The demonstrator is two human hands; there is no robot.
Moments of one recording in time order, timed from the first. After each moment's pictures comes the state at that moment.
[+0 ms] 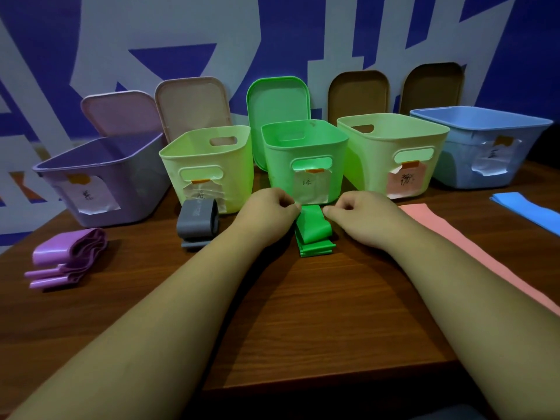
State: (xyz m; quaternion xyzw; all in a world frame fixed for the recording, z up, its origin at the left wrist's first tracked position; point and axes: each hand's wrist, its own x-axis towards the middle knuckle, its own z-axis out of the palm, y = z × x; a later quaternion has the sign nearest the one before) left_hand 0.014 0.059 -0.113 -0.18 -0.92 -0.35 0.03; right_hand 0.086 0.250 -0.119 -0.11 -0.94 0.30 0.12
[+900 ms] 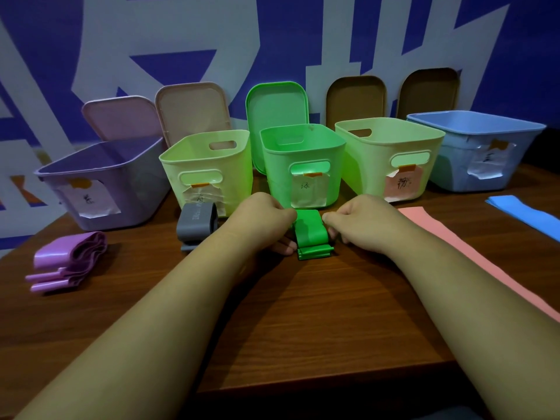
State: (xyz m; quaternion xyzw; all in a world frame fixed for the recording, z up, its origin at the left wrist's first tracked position) left_hand 0.030 0.055 -0.096 -0.10 -0.85 -0.48 -0.16; right_hand 0.092 0.245 -0.112 -0.09 -0.94 0.33 0.08
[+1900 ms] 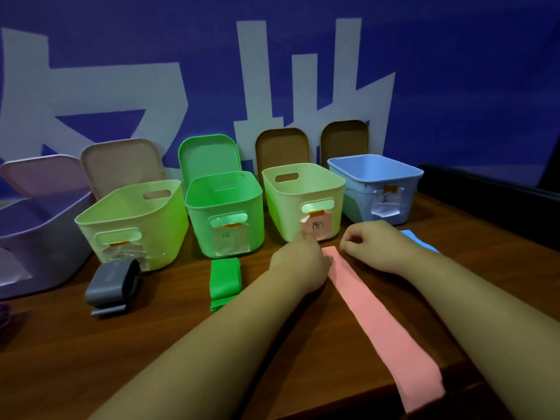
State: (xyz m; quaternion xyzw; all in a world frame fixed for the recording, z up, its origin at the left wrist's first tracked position) left_hand 0.078 0.247 -0.107 -0.31 -0.95 -0.08 0.04; right_hand 0.148 0.418 -0.094 -0.11 -0.96 0.22 0.12
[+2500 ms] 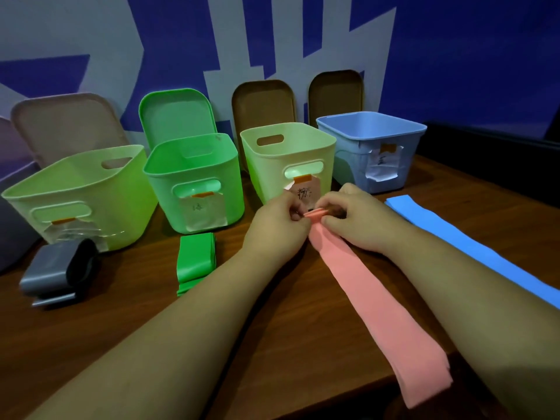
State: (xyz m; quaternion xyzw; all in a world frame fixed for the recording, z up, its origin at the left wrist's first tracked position) left_hand 0.051 0.250 -0.126 -0.29 -0.87 -0.41 0.05; right_hand 0.122 0.432 -0.126 -0.04 -0.95 0.27 0.16
